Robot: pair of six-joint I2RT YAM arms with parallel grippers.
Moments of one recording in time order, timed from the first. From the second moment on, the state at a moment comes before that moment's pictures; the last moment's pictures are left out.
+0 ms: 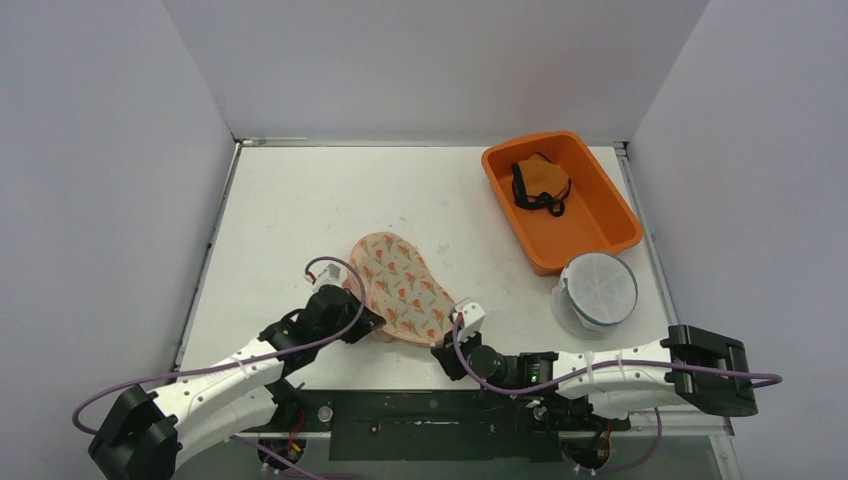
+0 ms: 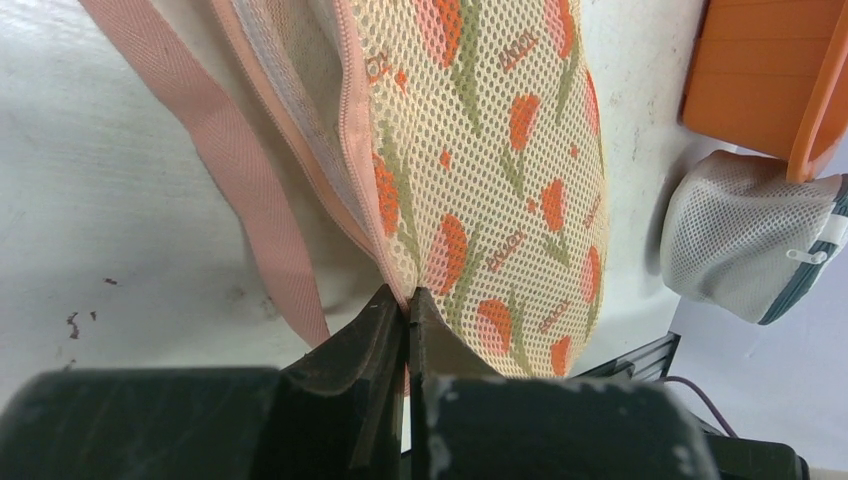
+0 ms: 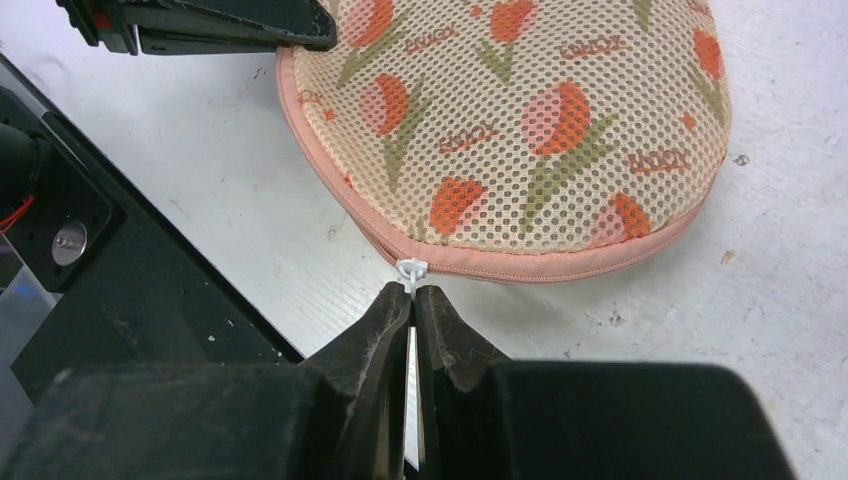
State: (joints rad) left arm -0.73 0.84 0.30 -0.15 -0.09 -1.22; right arm 1.41 1.14 0.33 0.29 0.51 0.60
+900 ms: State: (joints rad) left arm -0.67 0.54 0.36 -0.35 -0.02 -1.08; right arm 1.40 1.50 0.56 0.44 0.38 0.51
